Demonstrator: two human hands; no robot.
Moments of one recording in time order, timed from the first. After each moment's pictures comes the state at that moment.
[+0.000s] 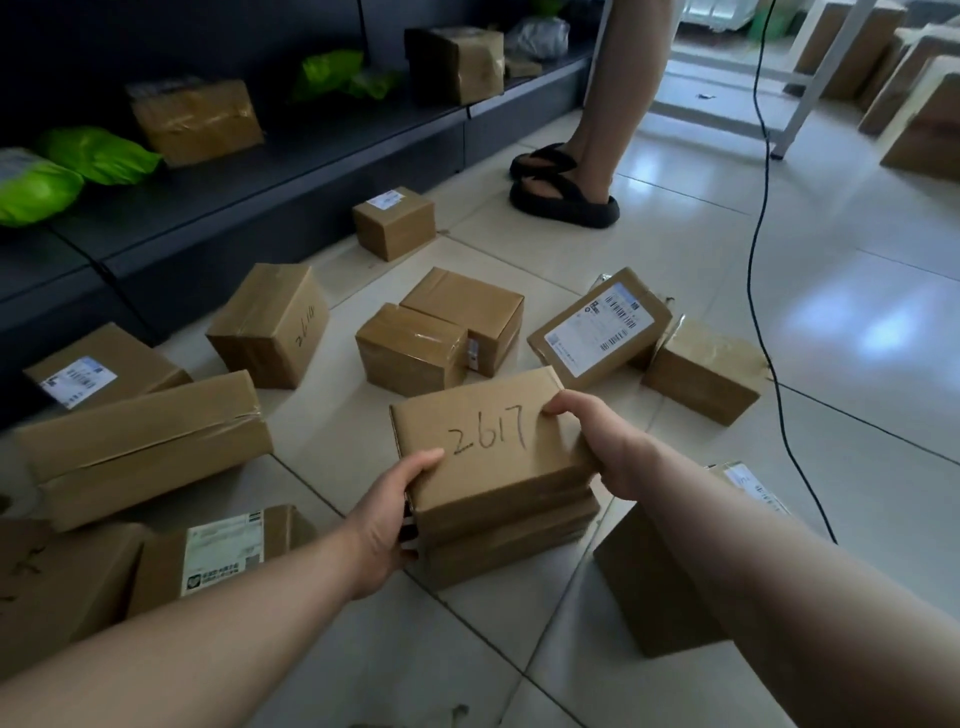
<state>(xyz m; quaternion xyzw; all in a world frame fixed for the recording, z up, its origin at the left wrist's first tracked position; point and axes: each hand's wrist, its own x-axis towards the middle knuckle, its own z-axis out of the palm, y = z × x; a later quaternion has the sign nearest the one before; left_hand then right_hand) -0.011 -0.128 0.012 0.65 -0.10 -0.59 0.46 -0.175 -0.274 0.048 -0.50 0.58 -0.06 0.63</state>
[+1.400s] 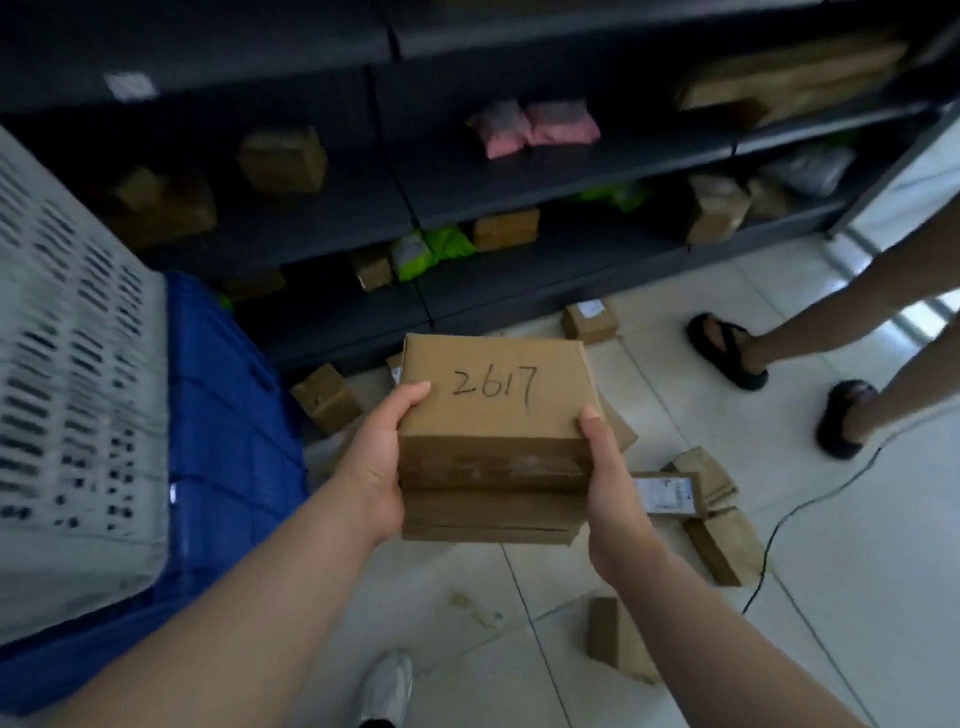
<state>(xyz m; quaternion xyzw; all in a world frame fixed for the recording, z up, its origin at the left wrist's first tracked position) 0.035 0.004 0.587 0.57 0.20 -0.42 0.68 -0.080 -0.139 0.552 -0.51 0.47 -0.06 0.72</state>
